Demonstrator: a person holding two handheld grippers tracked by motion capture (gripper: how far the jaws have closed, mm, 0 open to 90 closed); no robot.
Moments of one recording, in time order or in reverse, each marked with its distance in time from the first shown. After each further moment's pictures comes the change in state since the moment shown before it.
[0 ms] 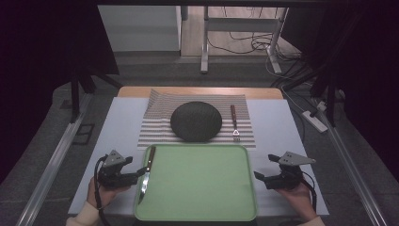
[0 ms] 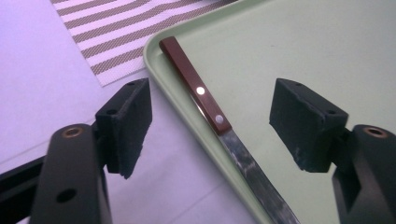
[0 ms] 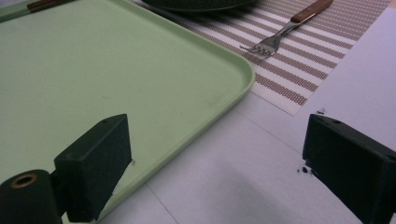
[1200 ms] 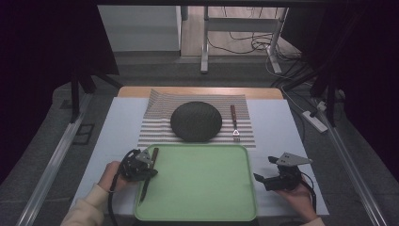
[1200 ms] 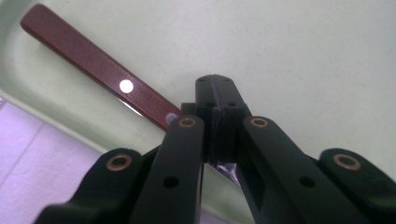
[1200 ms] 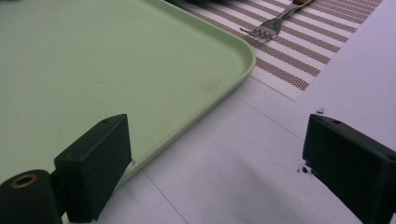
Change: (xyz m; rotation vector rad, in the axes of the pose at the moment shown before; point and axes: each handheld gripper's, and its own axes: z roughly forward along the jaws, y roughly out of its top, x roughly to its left) left arm -0.007 0.034 0.059 0.381 -0.253 0.401; right arm 0.002 -0.003 0.003 0.062 -0.017 -0.007
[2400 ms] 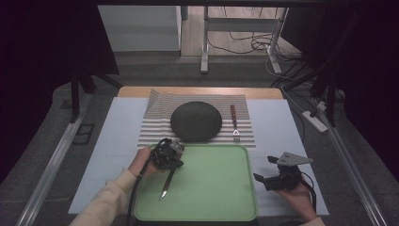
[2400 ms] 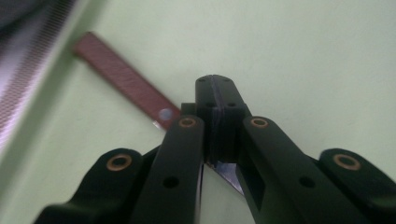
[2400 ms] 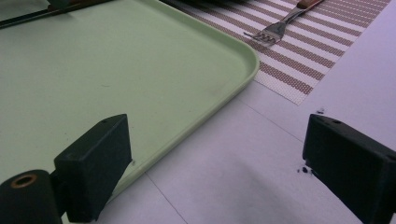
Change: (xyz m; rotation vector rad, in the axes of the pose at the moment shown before) left arm -0.010 0.089 0.039 0.071 -0.042 0.128; right arm -0.001 0.001 0.000 -0.011 0.020 0.003
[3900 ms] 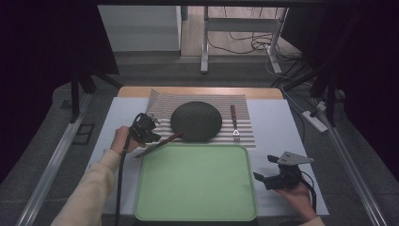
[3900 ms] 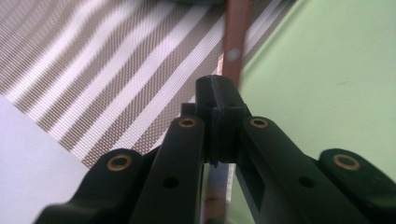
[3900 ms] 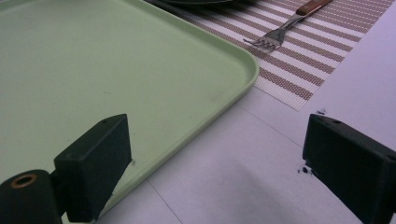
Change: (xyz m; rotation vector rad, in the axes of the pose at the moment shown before) left arm 0.094 -0.029 -0.042 0.019 0.142 -0.285; right arm -0.001 0.001 0.000 -0.022 0.011 0.008
